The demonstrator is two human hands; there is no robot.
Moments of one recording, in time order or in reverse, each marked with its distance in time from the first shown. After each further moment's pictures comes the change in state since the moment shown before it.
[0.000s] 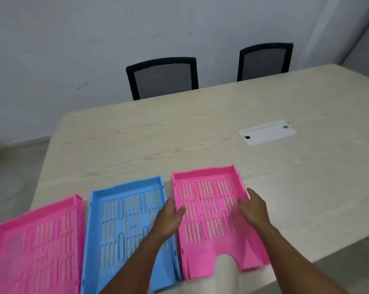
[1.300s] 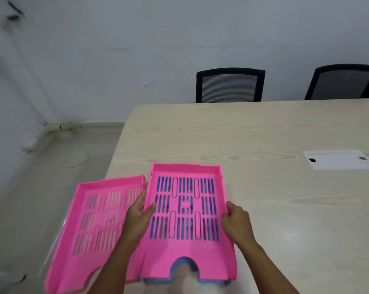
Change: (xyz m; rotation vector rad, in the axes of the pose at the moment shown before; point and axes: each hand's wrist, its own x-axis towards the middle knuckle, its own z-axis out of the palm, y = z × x) left_hand -0.095 -0.103 -0.182 -0.416 0.484 0.012; right_hand -0.110 -0.130 0.131 -0.097 -0.303 -0.303
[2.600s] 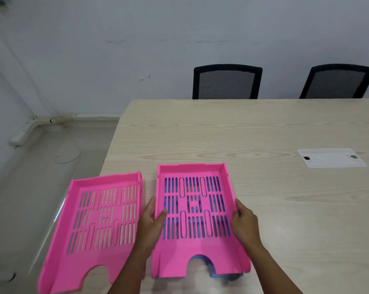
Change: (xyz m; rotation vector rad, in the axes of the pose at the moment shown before) left_hand -0.010 -0.028 0.034 0.023 -0.009 -0.080; right_hand -0.003 0.020 -0.007 0.104 0.120 0.105
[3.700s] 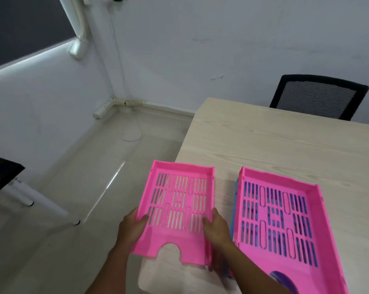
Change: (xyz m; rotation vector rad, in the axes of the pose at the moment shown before) left_hand -0.030 -0.078 -0.254 0.206 0.367 -0.296; right_hand -0.091 -0.121 0.233 -0.132 -0.512 -0.102
